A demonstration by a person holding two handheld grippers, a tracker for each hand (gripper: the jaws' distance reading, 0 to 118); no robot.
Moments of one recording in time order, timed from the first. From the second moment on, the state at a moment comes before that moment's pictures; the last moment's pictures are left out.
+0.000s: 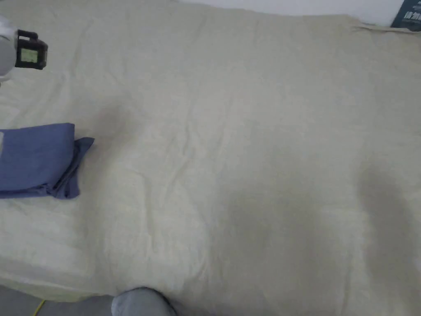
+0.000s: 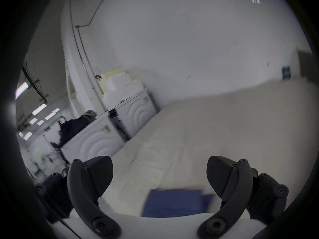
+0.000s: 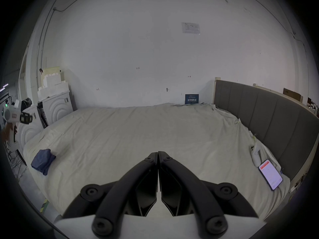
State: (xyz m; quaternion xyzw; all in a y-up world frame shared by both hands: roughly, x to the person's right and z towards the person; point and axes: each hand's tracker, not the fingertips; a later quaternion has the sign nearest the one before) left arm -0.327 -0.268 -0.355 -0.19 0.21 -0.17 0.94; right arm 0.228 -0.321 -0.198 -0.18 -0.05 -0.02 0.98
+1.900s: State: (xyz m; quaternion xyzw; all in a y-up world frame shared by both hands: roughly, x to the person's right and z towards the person) left arm -0.083 -0.371 -0.193 -0.10 -0.09 -0.04 0.99; right arm 0.241 -0.353 -0.103 -0.10 -0.08 -0.03 0.99
